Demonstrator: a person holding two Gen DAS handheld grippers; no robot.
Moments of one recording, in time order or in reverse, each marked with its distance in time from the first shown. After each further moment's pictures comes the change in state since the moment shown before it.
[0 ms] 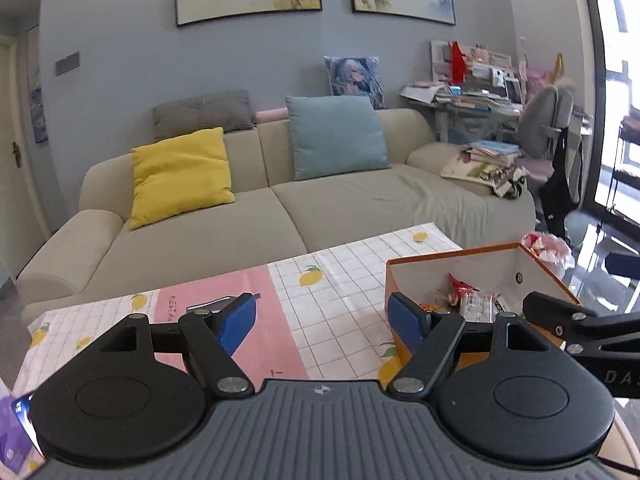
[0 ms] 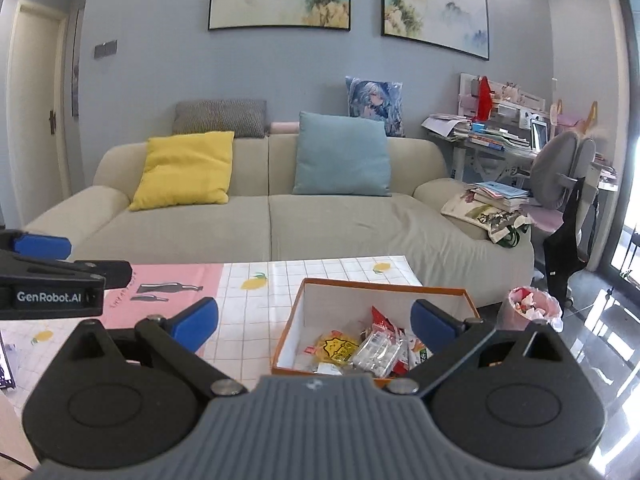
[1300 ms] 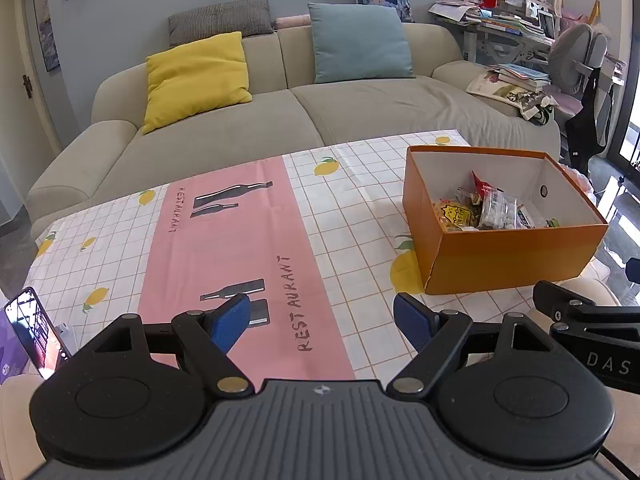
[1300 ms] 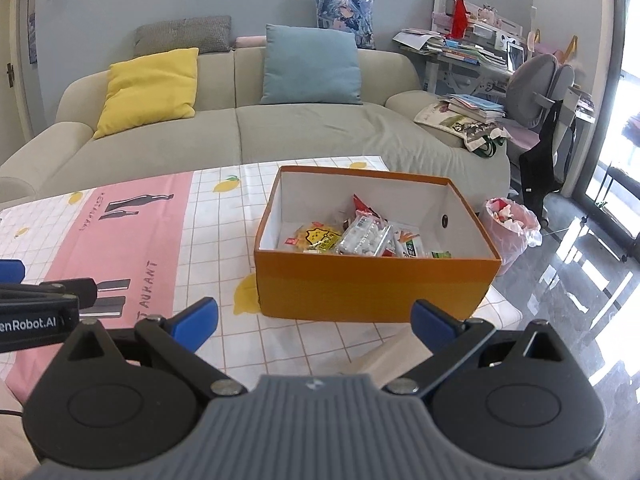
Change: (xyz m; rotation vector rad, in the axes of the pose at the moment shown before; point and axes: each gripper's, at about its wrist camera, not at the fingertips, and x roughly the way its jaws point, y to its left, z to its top) left arm 0.019 0.003 -0.064 -0.041 0.278 0.048; right arm 0.027 0.015 -0.058 0.027 0.268 -0.102
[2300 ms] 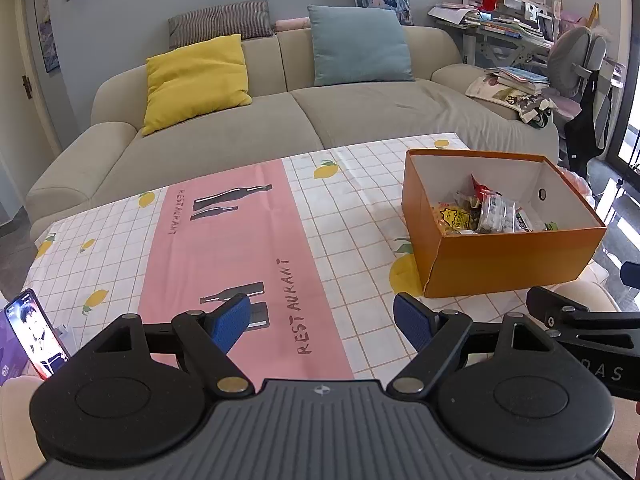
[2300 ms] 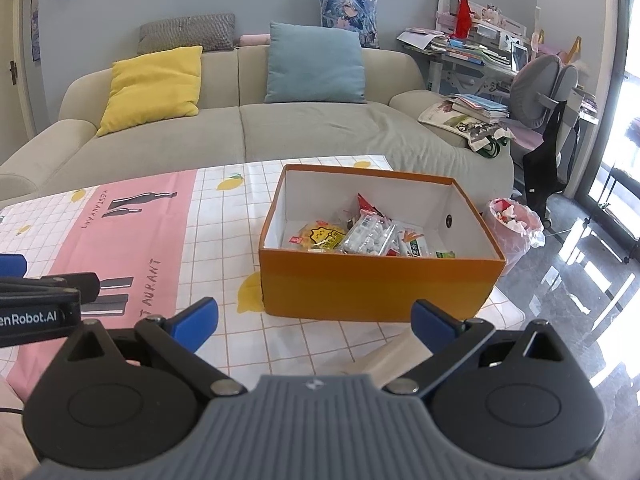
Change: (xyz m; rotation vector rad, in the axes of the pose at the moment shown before) left arm -0.003 -0.003 0.003 -0.005 -0.009 0.002; right arm 0.002 0.001 0.000 -0.007 0.001 0.012
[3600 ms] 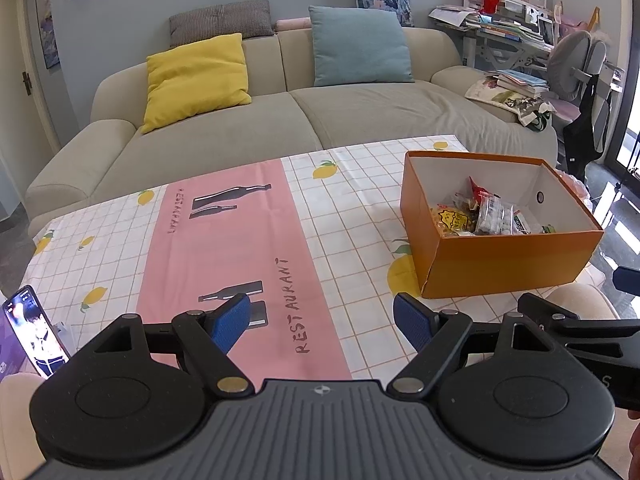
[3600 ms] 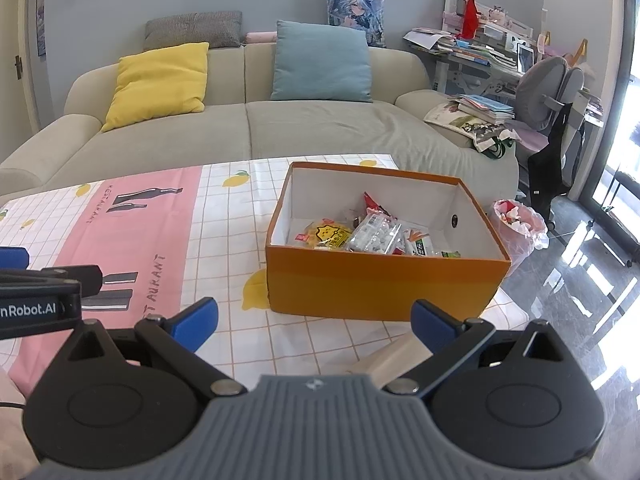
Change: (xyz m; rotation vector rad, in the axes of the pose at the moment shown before) left arm -0.002 0.001 -0.001 -0.016 0.002 -0.005; right arm 0.001 0.007 -0.002 -0.011 0.004 0.007
